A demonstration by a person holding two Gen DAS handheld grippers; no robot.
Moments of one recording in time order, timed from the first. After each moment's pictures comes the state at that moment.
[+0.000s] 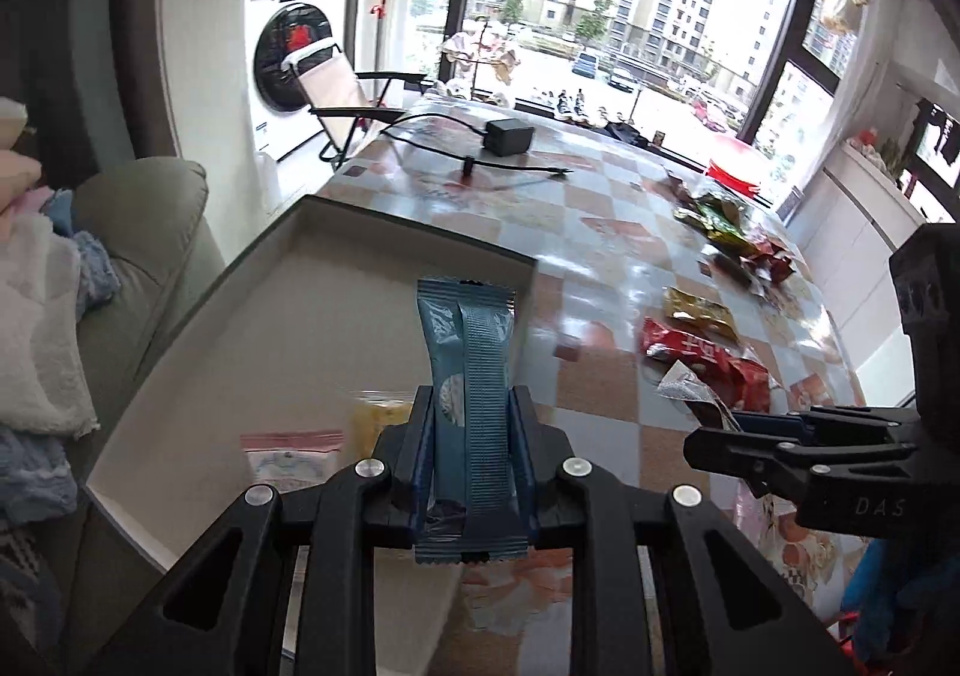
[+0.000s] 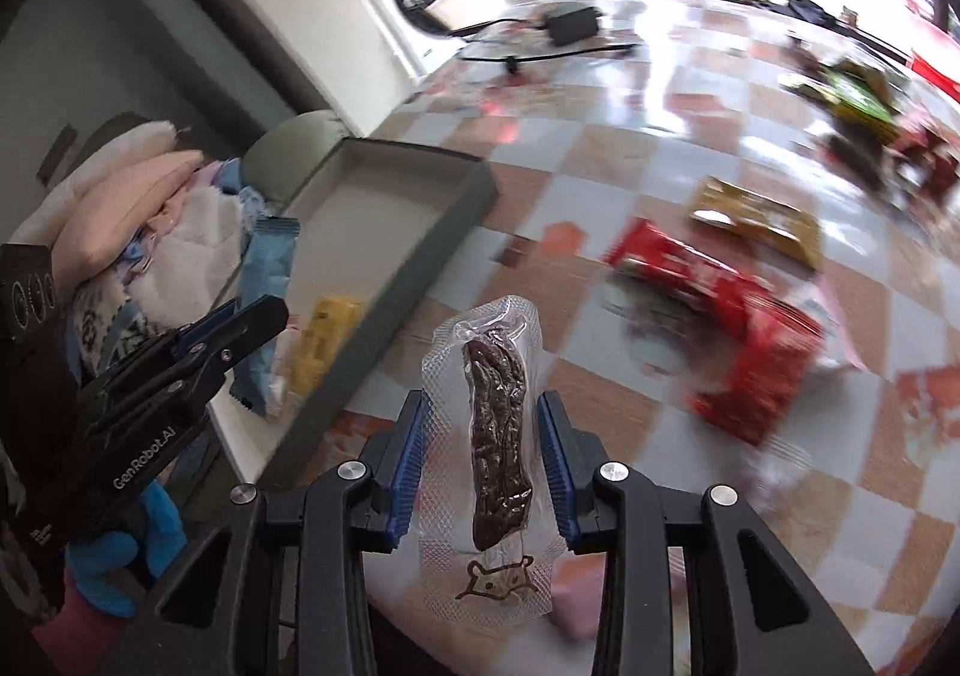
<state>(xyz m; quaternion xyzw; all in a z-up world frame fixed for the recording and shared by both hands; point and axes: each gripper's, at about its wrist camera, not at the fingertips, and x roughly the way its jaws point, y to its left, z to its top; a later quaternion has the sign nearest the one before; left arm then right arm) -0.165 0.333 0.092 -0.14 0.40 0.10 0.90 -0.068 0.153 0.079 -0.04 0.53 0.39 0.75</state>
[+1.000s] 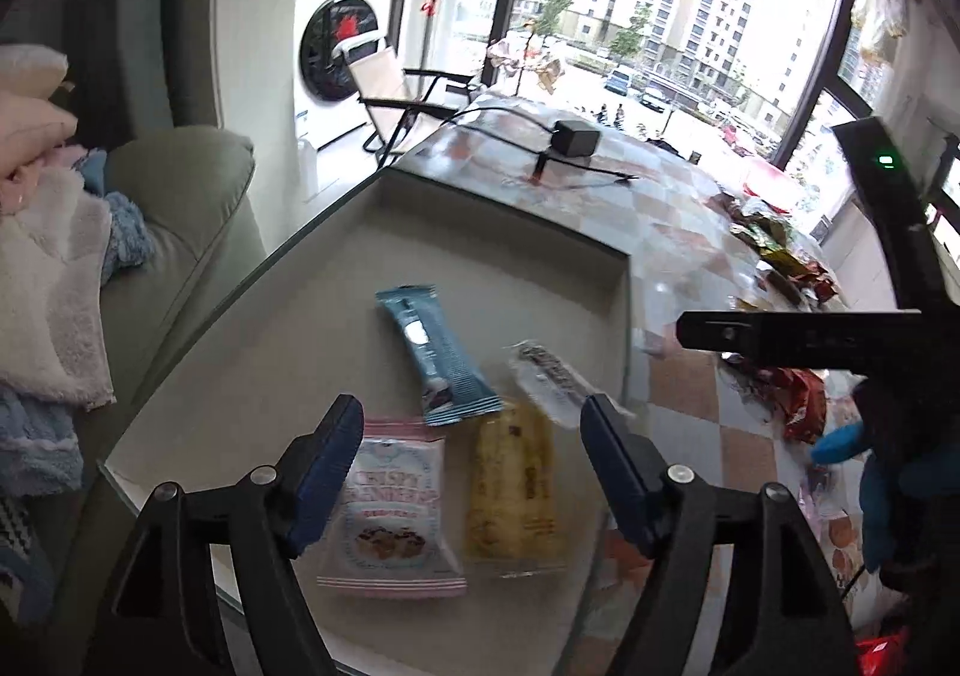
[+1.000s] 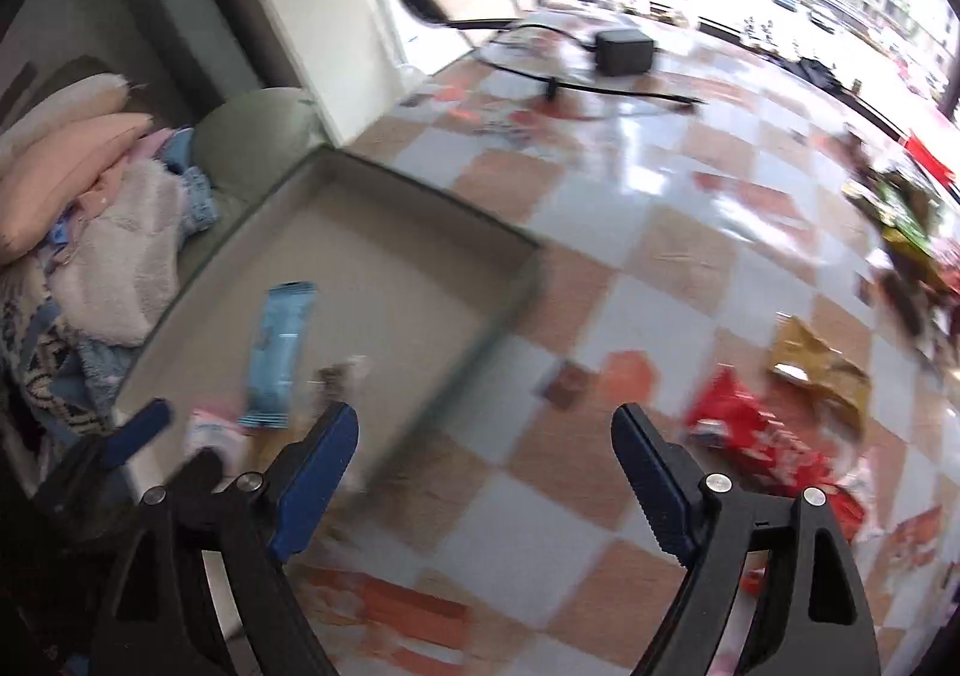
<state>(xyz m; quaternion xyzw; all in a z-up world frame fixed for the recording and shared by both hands) -0.183 0.357 0.065 -0.14 0.38 0.12 0.91 -0.016 0.218 0.062 -0.11 0.52 0.29 0.79</state>
